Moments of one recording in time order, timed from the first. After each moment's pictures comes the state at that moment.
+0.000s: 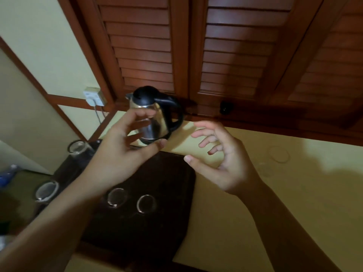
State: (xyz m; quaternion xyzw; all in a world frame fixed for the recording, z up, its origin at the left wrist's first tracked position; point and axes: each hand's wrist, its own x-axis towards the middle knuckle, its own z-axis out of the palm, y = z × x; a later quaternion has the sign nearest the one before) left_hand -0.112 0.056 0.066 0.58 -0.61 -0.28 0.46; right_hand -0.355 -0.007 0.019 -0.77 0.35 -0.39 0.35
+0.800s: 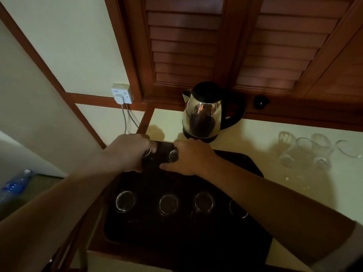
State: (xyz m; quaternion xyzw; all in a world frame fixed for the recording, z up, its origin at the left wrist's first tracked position) left_hand 0.124 0.014 -0.004 0.60 -0.78 -0.04 -0.15; right_hand -0.078 -0.023 -0.030 -0.86 0.48 0.01 0.16
